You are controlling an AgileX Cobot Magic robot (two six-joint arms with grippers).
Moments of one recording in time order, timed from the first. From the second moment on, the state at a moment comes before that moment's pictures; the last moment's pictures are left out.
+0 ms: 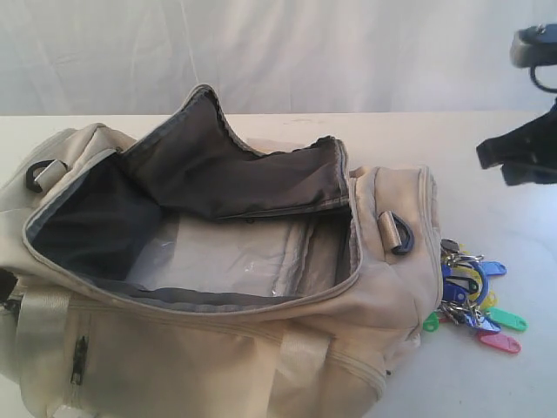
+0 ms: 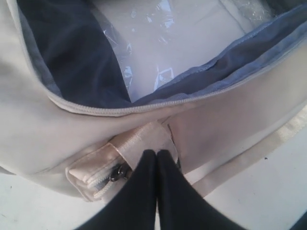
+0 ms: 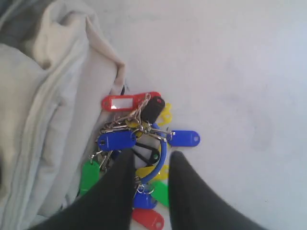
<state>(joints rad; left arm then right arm) -0.11 0.79 -0.70 -0.39 0.94 0.60 -0.07 1.27 -1.02 0.08 0.80 -0.13</state>
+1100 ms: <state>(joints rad) -0.11 0.79 -0.70 -0.46 0.88 0.60 -0.07 0.58 -0.89 0.32 0.76 -0.34</state>
